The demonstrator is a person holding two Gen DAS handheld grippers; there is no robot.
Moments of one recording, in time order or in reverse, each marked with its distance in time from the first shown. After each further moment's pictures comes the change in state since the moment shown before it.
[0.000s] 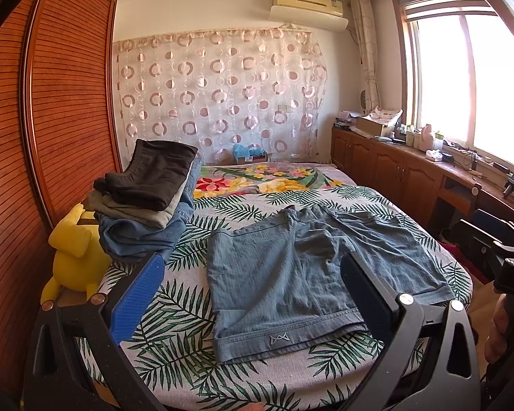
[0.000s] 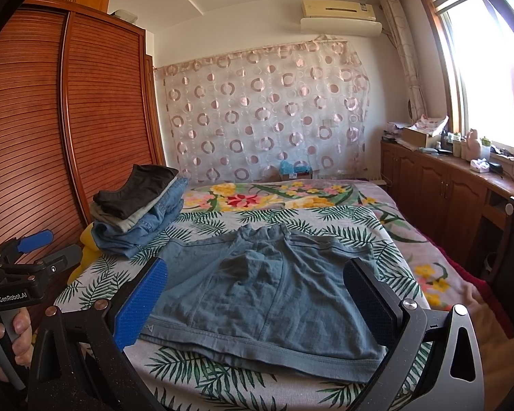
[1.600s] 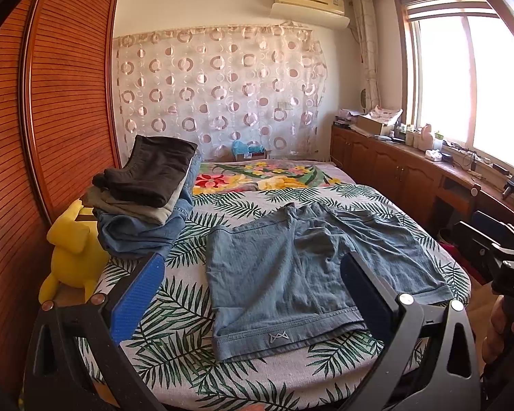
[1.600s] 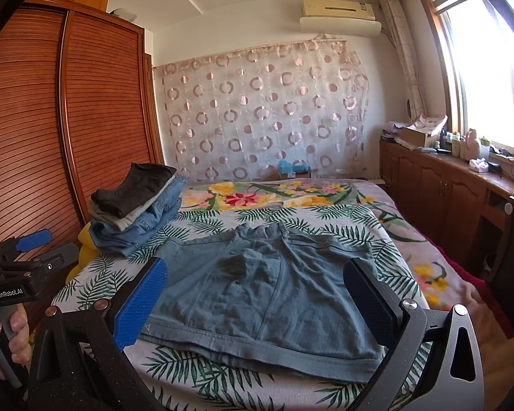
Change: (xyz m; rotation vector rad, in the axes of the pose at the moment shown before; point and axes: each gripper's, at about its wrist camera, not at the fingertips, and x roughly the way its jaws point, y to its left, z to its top) left arm 0.002 0.000 -0.002 -0.004 0.008 -0.001; right arm 0.000 -0.002 0.000 -0.001 0.001 -0.002
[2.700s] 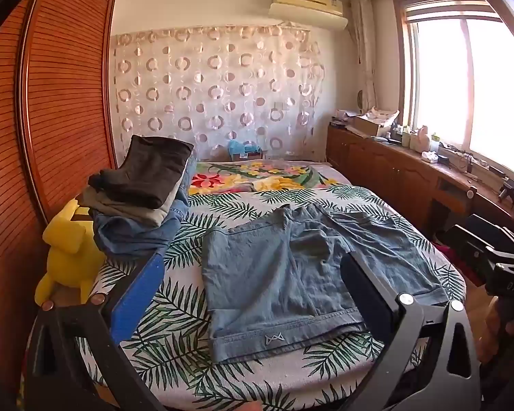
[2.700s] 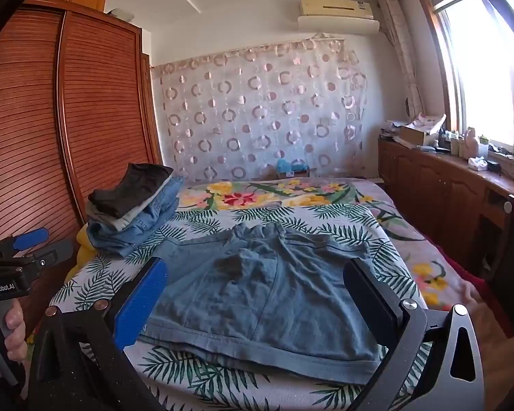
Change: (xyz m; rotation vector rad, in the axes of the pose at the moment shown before) left arm 0.000 -0.004 0.003 -0.006 -0.008 -0.013; right arm 0.004 -0.002 0.000 0.009 0.005 -0.003
